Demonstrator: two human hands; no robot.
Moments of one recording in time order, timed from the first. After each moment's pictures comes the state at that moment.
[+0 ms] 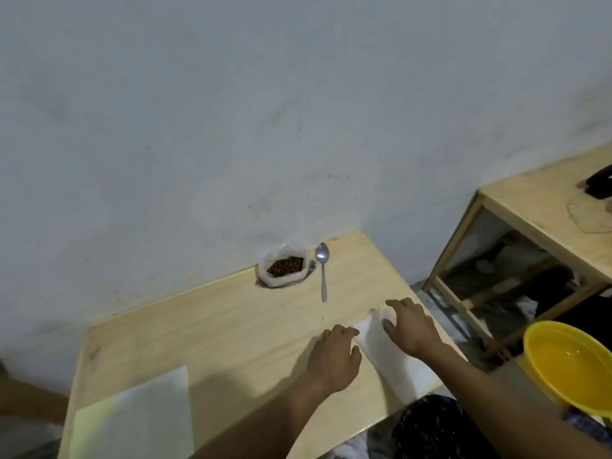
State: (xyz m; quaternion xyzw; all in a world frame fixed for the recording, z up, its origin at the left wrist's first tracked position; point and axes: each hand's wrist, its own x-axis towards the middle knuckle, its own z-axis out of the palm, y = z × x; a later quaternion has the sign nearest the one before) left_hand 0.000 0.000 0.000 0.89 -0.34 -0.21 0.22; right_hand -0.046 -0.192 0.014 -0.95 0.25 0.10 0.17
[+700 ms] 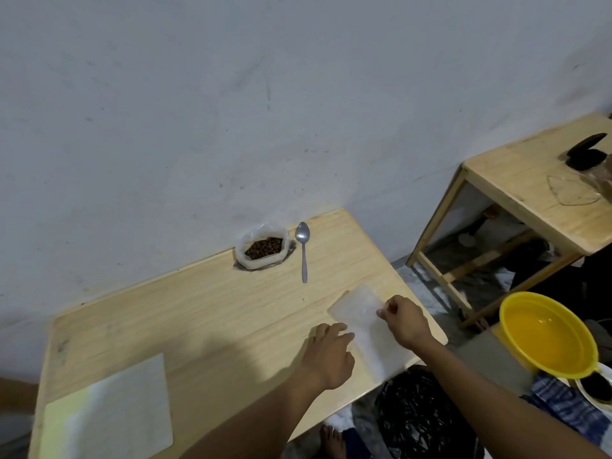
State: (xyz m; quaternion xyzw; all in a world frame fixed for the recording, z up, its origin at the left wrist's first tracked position) left_hand -0.021 -0.017 -0.029 0.87 -0.38 -0.29 0.11; right_hand -0.071 -0.213 -0.026 -0.86 0.38 0.05 0.33
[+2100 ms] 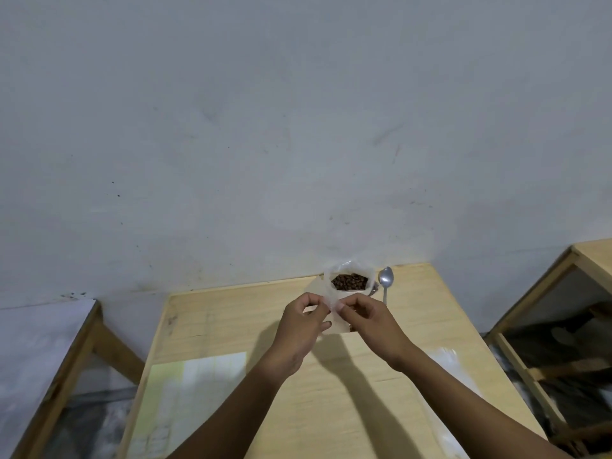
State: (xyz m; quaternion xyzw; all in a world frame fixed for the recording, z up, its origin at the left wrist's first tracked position) left_hand 0.057 0.129 0.108 0.68 0.04 -0.17 0.72; right_hand 0.028 -0.027 0.102 -0.77 0.04 0.03 0.64
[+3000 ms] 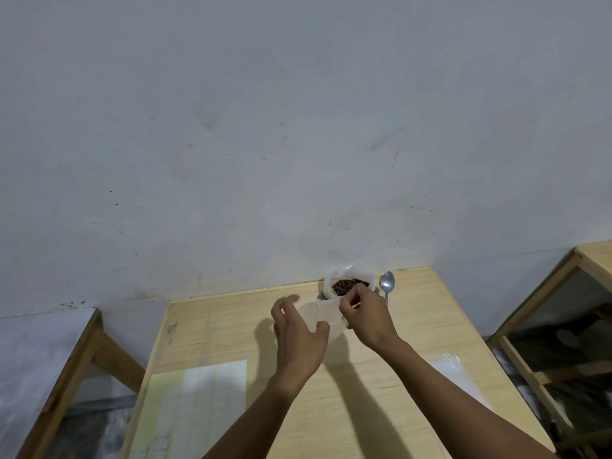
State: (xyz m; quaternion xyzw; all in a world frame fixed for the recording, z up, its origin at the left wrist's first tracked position) left_hand 0.052 0.125 0.087 0.88 0.04 -0.03 0.48; right_hand 0.065 -0.020 0.093 -0.87 0.12 -0.04 0.47
